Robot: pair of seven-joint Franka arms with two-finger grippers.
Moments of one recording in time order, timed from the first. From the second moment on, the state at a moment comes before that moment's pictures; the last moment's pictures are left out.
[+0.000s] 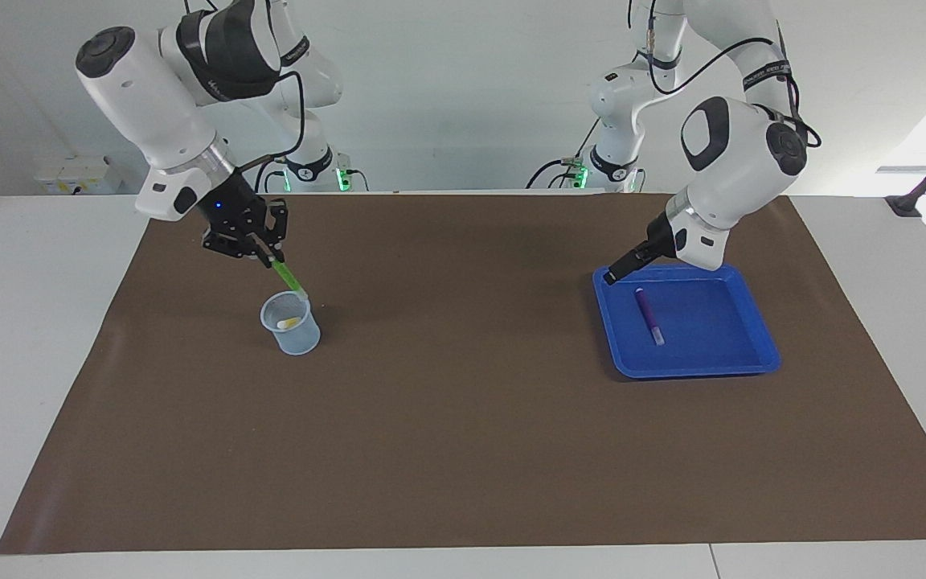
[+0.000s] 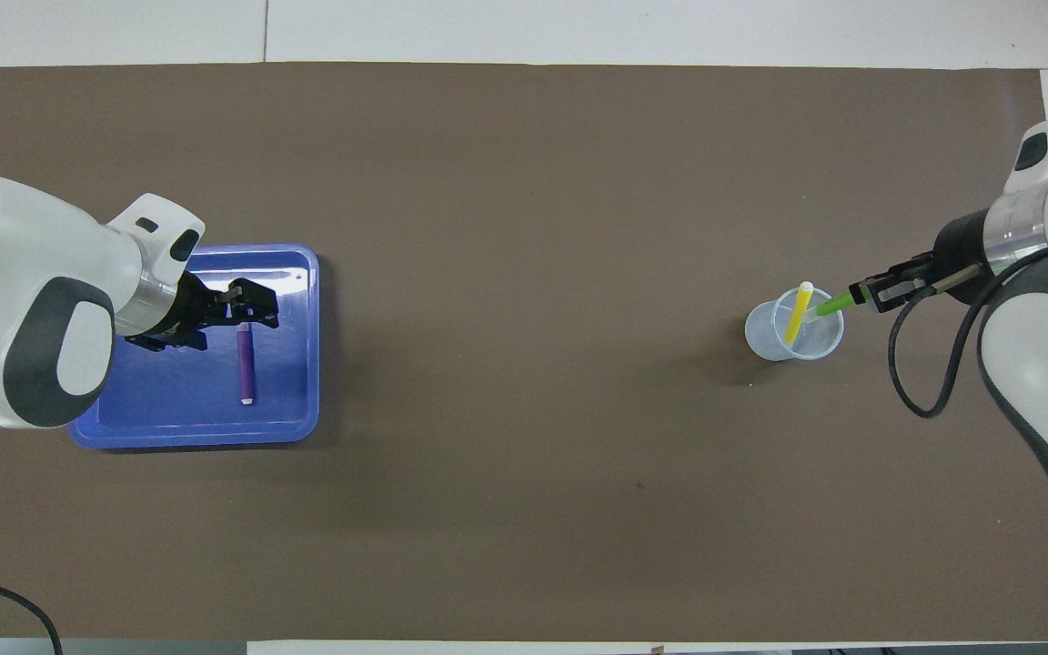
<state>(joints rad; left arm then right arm) 0.39 0.10 -0.57 -2.06 -0.08 2.06 -0.27 -0.02 -0.01 0.03 -1.87 0.18 1.85 -0.42</state>
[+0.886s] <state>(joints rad) 0.38 0.22 -0.57 -2.15 0.09 2.27 -0.07 -0.02 -0.01 0.04 -1.95 0.18 1.93 -0.43</state>
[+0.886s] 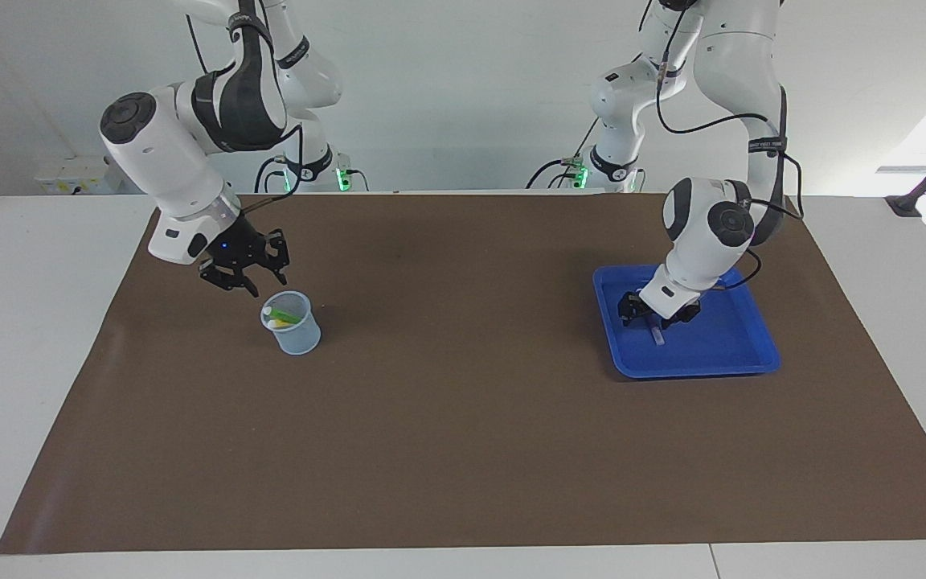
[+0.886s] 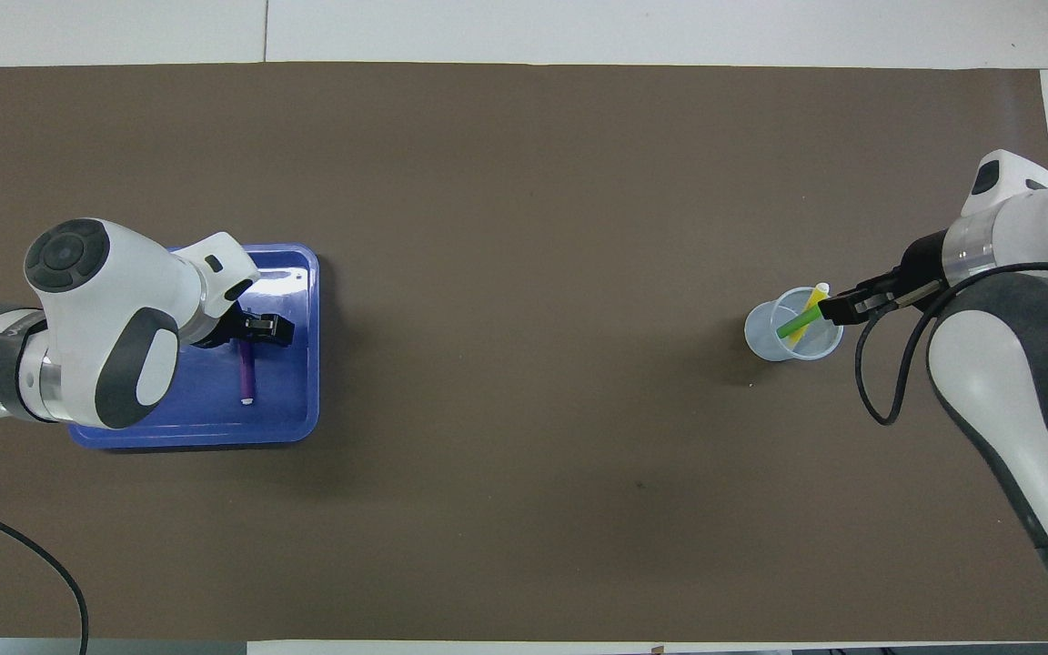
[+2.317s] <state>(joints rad) 0.41 0.24 -0.56 -2.09 0.13 2.18 -0.09 0.32 -0.08 0.09 -1.88 0.92 2.10 0.44</state>
